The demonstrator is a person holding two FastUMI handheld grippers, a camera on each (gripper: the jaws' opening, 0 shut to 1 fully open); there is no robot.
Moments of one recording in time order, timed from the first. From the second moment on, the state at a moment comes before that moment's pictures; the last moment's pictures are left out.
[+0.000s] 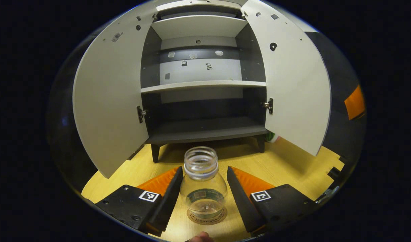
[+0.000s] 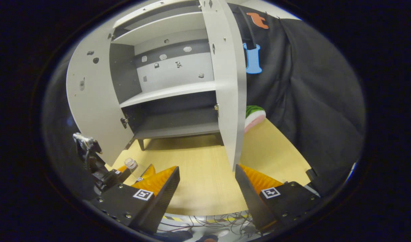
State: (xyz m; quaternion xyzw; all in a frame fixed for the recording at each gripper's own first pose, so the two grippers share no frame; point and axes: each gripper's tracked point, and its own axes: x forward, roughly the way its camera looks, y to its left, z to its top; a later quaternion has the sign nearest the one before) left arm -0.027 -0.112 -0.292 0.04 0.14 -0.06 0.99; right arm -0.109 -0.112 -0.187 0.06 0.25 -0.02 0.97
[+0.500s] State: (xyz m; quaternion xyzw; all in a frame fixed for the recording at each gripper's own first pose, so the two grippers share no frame) left arm -0.021 -0.113 -0.211 0.04 0.09 -0.05 0.99; right arm -0.097 -0.146 -0.109 0.07 0.16 -0.02 0.98
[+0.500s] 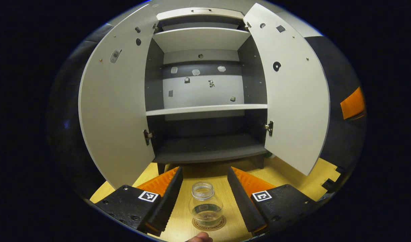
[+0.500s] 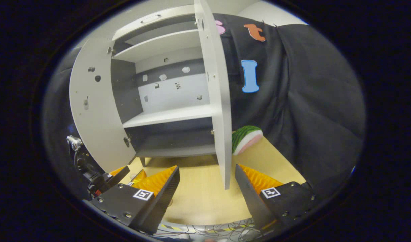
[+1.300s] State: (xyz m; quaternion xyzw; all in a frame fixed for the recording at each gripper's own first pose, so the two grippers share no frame) left arm -0.022 -0.123 -0.096 -0.01 0.03 -0.04 1.00; right arm -0.015 -0.240 0.021 0.06 0.03 0.00 1.00
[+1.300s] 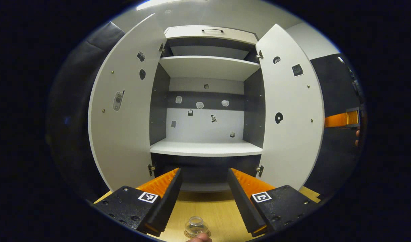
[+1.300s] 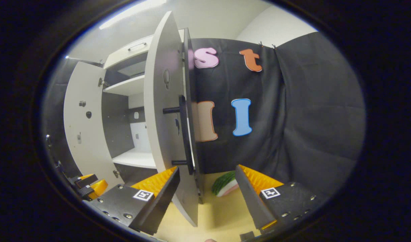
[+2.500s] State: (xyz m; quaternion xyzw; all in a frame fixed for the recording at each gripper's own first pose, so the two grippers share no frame) left arm -0.044 -0.067 -0.101 0.01 0.05 0.00 1.00; right arm 0.027 -0.122 0.021 0.05 0.03 0.13 0.99
